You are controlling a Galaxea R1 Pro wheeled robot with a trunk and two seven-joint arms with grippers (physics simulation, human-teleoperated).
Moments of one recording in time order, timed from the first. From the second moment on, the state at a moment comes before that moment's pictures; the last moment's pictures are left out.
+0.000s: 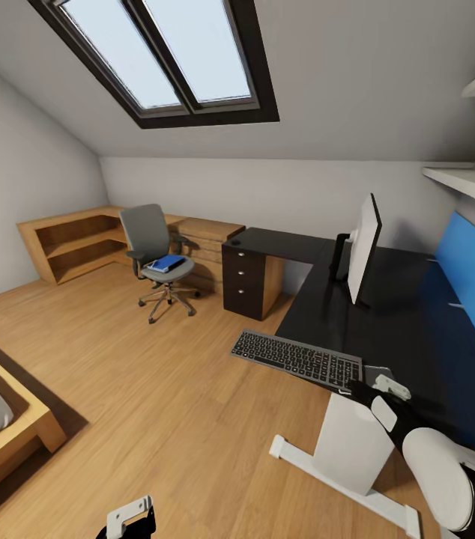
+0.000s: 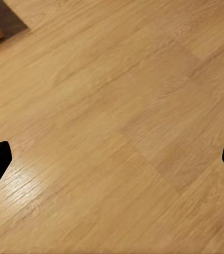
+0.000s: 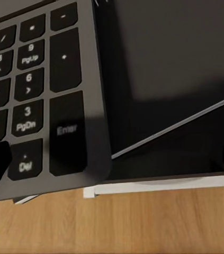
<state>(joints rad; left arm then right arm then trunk) -0.03 -0.02 -0.17 -0.93 0.34 -0.06 0.39 -0.86 -0.14 -0.48 -0.22 -0.07 0.11 -0.06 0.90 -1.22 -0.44</state>
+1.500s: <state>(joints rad) -0.03 -0.02 -0.17 -0.99 0.34 -0.06 0.39 -0.86 -0.15 -0.48 -0.21 -0.07 0.11 -0.02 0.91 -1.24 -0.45</state>
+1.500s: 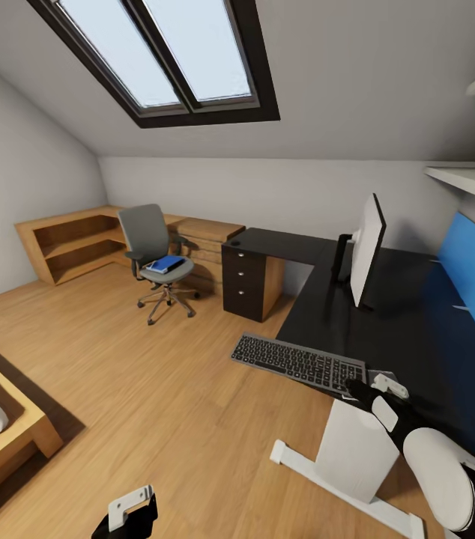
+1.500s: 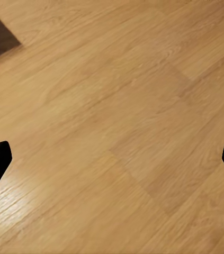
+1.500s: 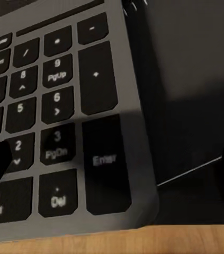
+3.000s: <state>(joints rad) -0.03 -0.02 -0.17 -0.96 0.34 -0.06 0.39 -0.86 -0.15 -0.48 -0.22 -0.07 0.11 -0.02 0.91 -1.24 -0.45</state>
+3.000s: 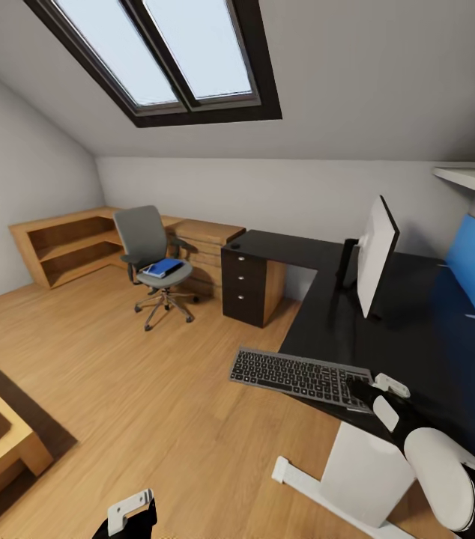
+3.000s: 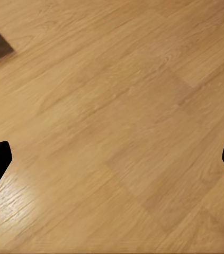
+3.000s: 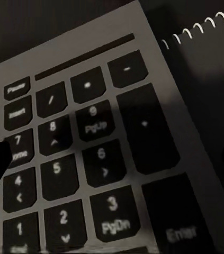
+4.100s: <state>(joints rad) -0.02 -0.02 -0.17 -0.96 0.34 -0.06 0.39 -0.86 -0.15 -0.47 -0.22 -0.07 0.11 0.13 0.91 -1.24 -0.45</state>
